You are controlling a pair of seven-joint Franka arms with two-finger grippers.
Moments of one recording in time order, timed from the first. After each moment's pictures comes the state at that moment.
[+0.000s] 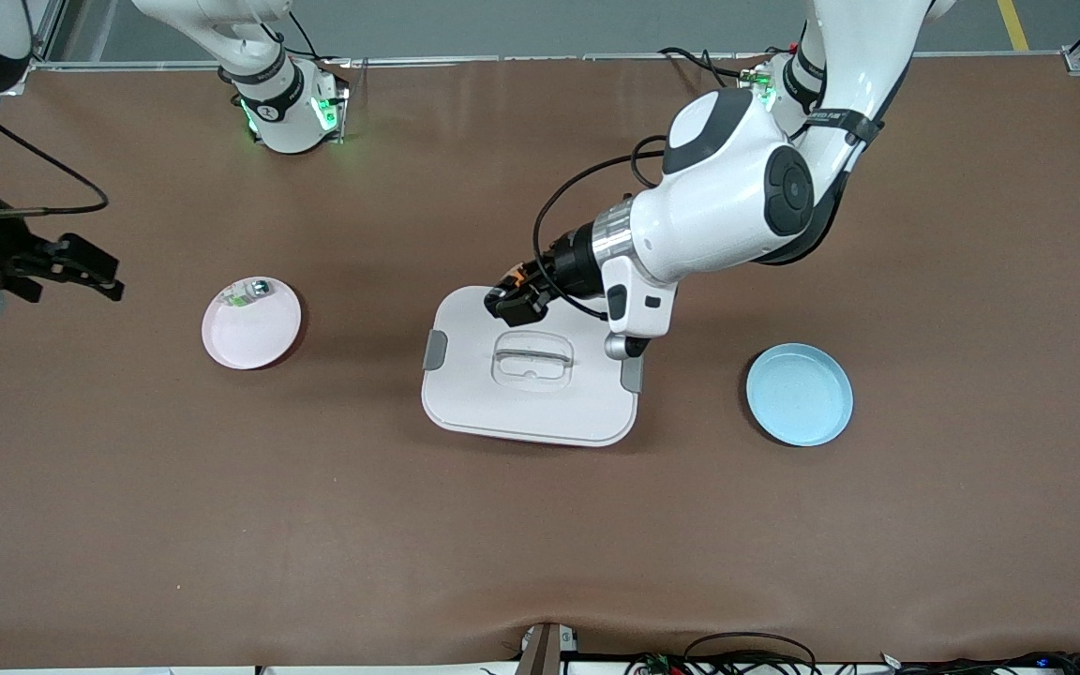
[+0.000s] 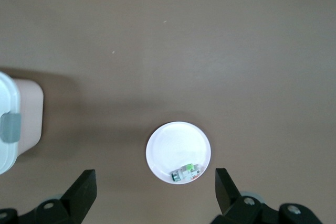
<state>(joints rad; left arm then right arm) -0.35 0.49 -0.38 -1.34 -0.57 2.13 -1.34 -0.01 0.06 0.06 -1.56 0.00 1.64 0.02</state>
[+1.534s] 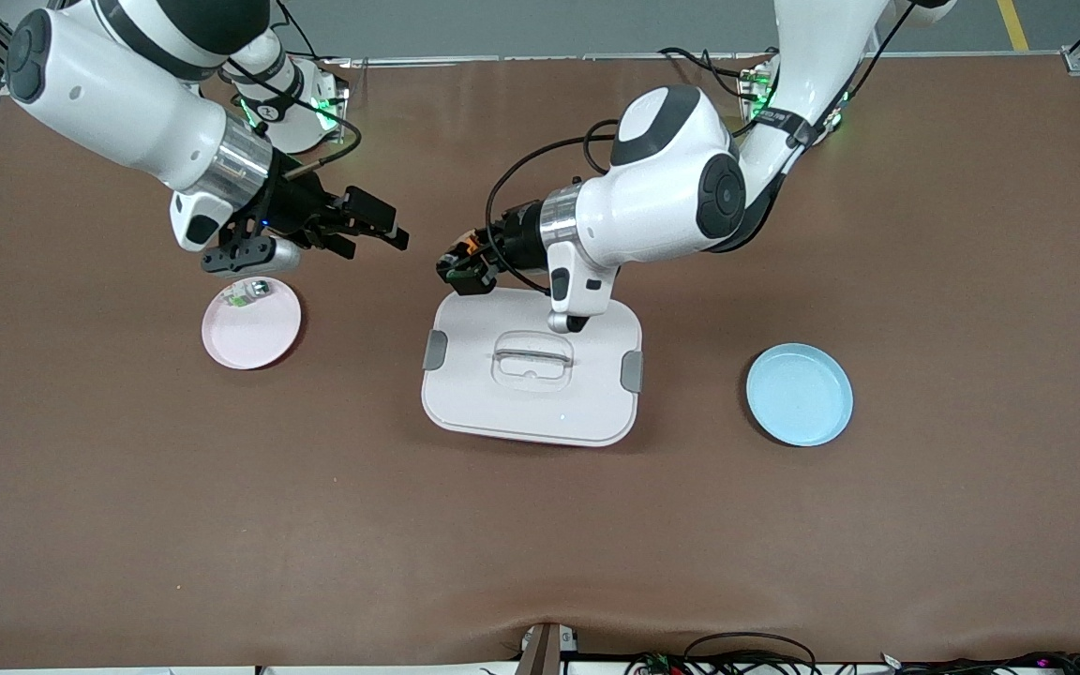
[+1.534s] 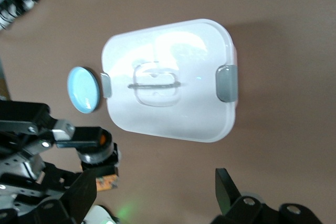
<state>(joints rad) -0.42 0.53 -0.38 -1.34 -0.74 2.15 -1.35 0.33 -0.07 0.07 -1.93 0.60 2.08 0.35</state>
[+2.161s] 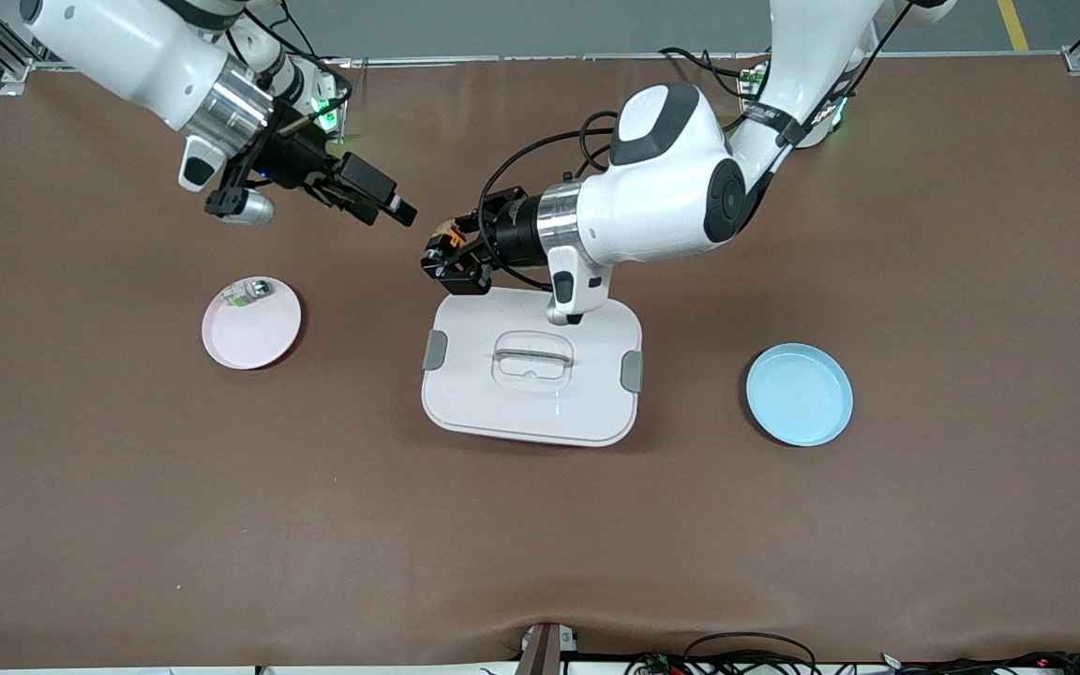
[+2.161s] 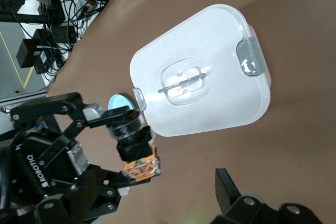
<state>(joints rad) -0.44 0.53 -0.38 -1.34 -0.81 2.21 -1.49 0.37 -0.22 0.10 -2.09 0.69 2.27 0.62</state>
